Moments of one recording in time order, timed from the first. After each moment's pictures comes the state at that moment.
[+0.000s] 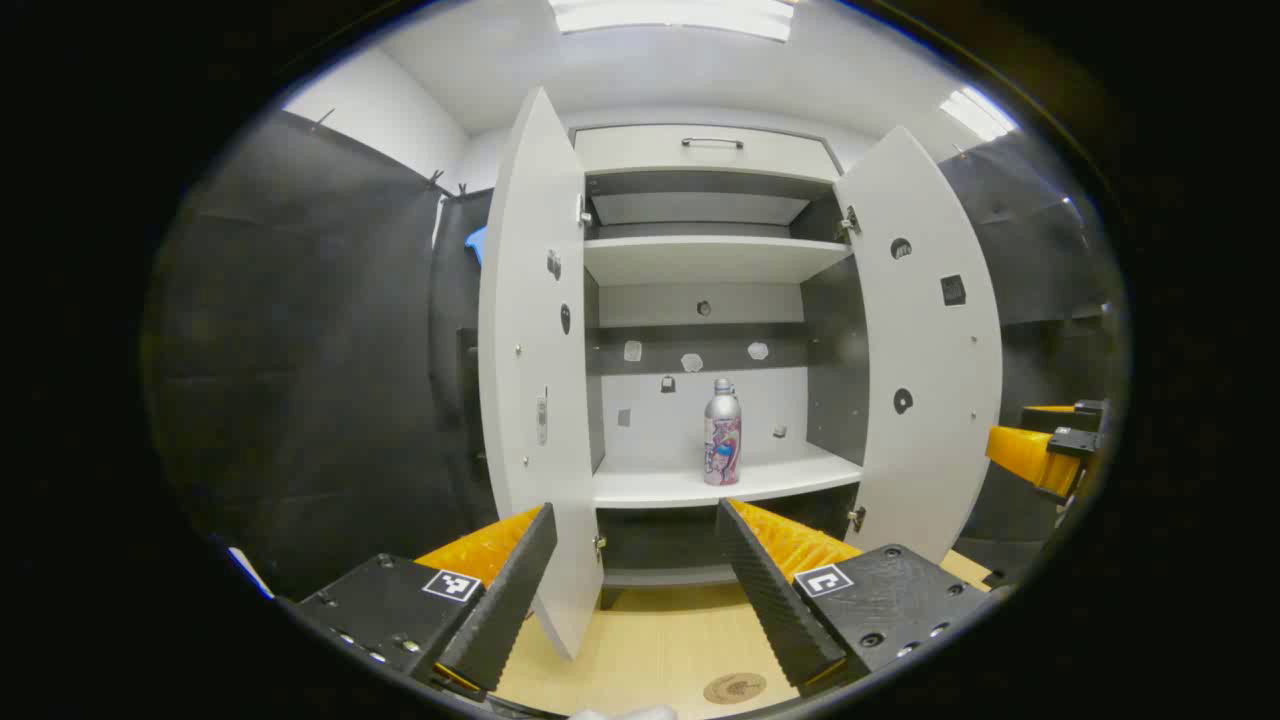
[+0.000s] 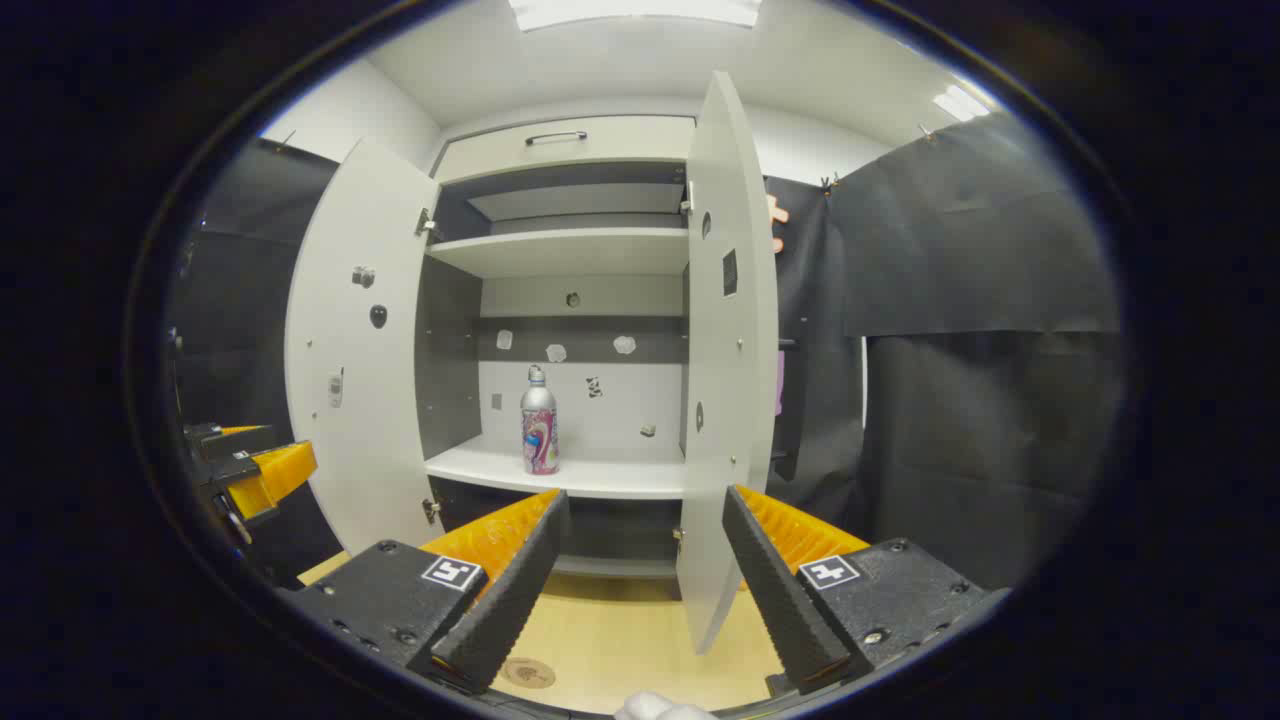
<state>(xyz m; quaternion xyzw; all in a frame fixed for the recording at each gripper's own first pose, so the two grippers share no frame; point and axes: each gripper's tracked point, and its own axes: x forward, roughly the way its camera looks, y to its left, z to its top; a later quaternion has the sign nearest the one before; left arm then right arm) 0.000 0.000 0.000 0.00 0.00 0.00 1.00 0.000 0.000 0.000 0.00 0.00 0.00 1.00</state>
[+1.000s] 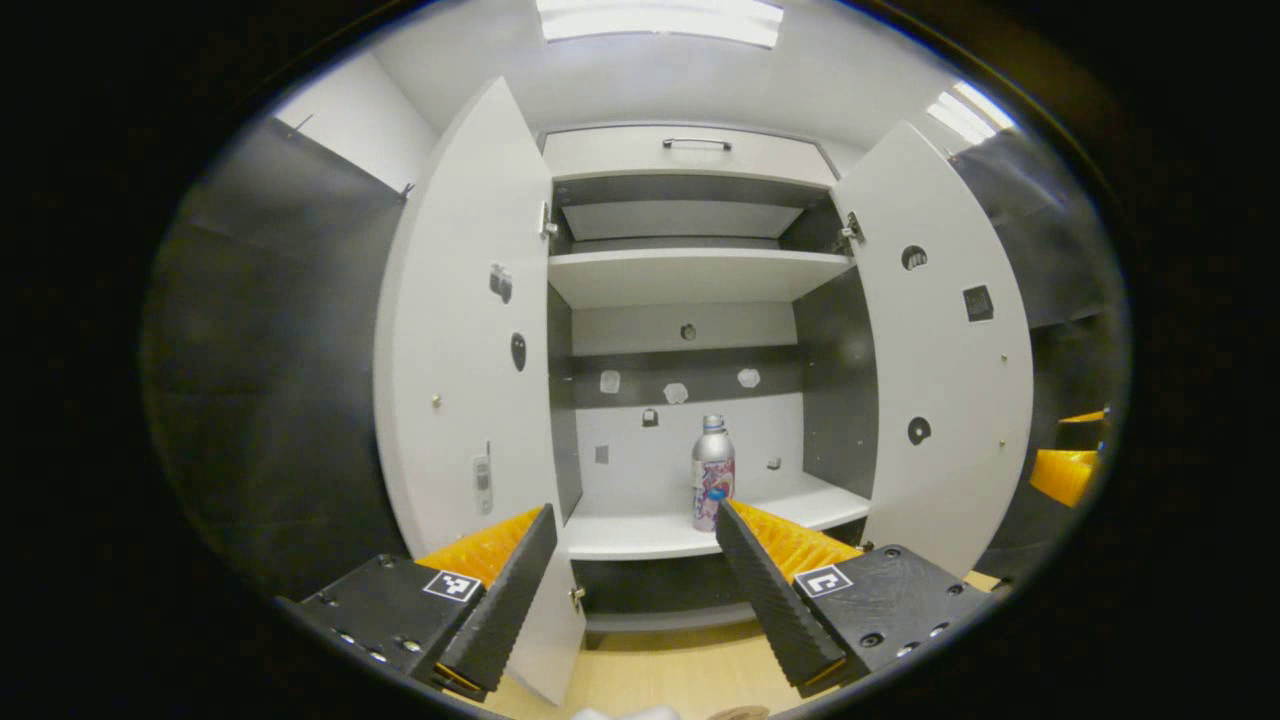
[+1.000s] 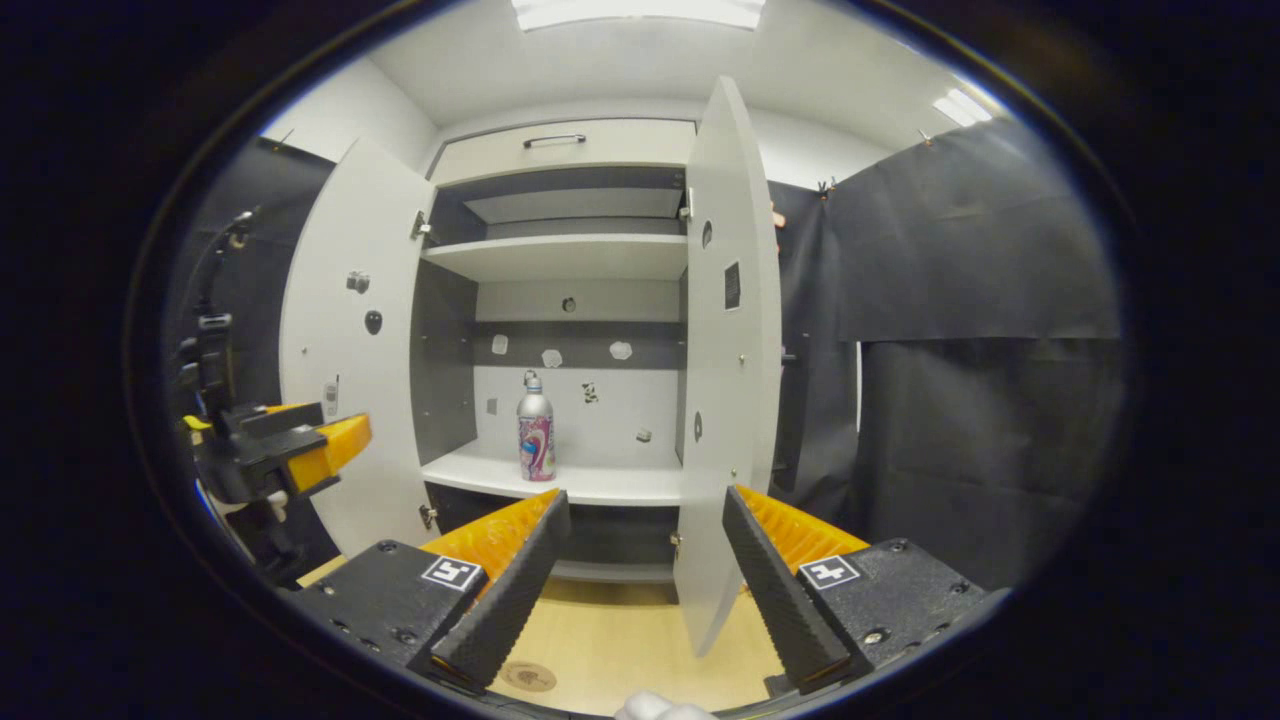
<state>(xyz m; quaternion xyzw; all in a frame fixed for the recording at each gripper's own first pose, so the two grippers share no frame) 0.101 -0.025 0.035 0.00 -0.04 -0.04 1.00 0.000 0.000 0.010 0.00 0.00 -0.02 1.00</state>
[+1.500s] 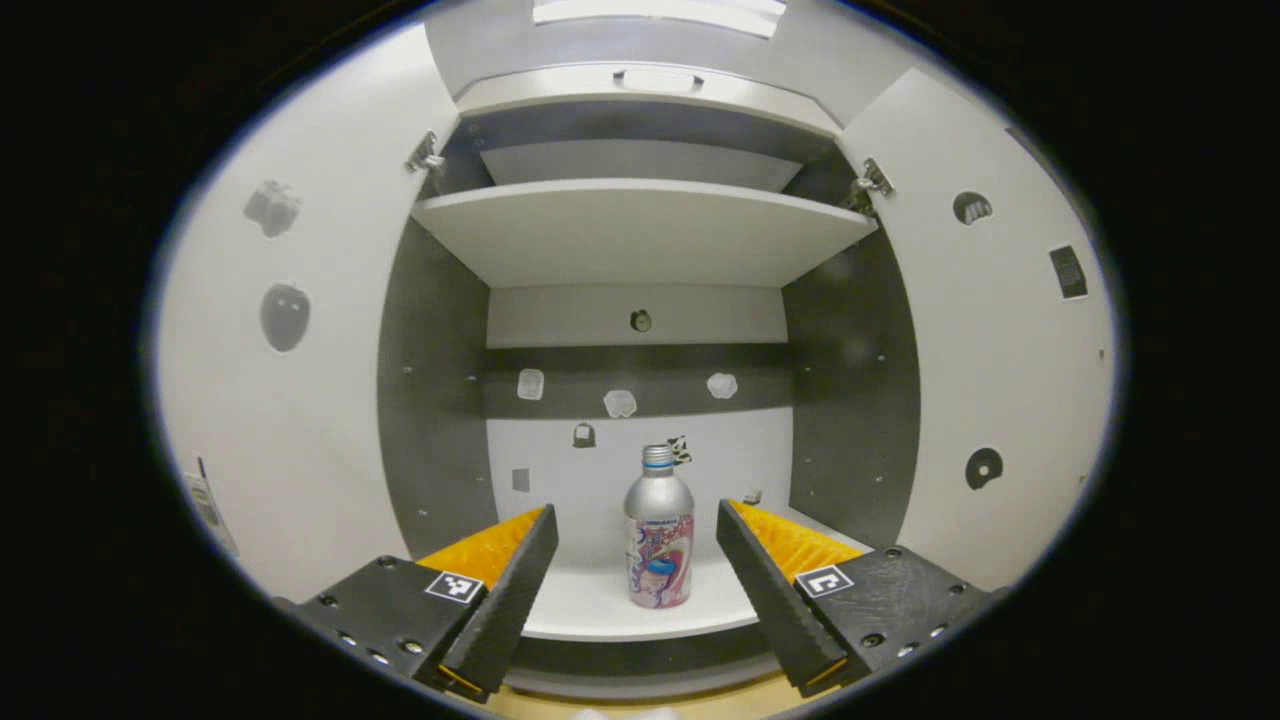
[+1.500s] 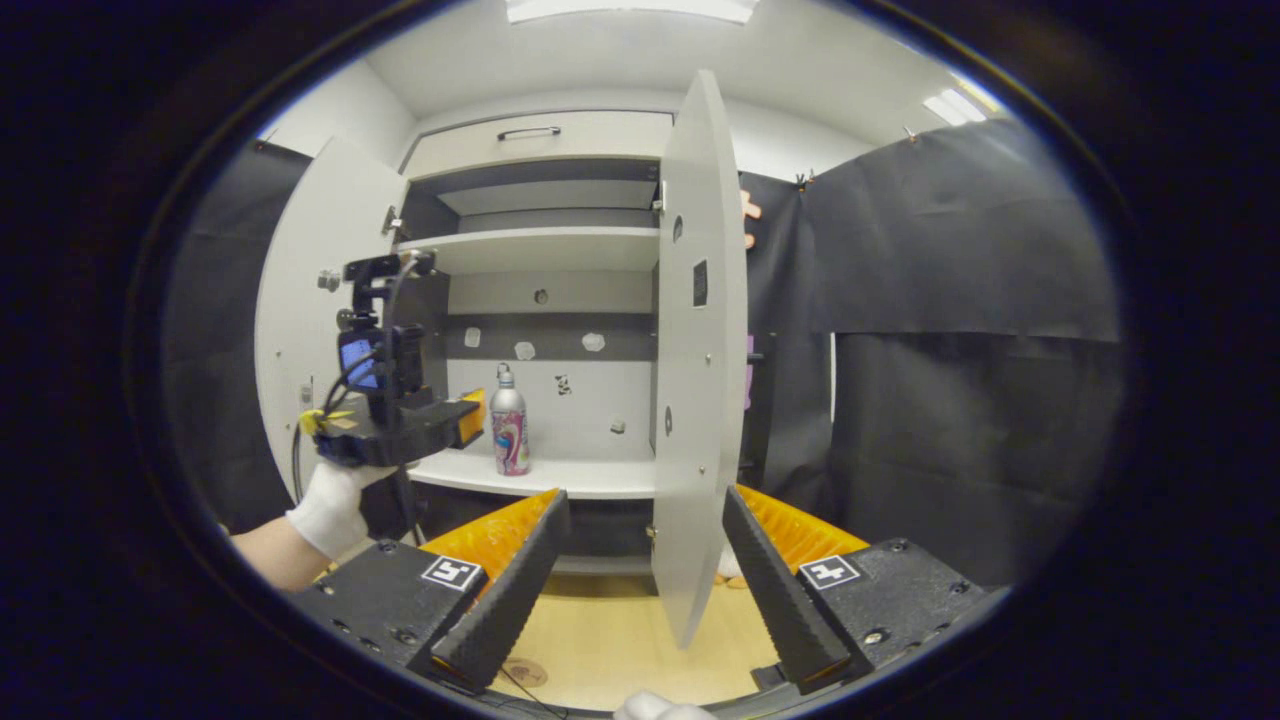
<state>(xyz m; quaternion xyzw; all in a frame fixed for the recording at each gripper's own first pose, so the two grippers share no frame) 0.278 -0.105 0.028 0.00 -0.04 -0.07 1.00 -0.003 -0.019 0.013 0.00 0.02 -0.06 1.00</state>
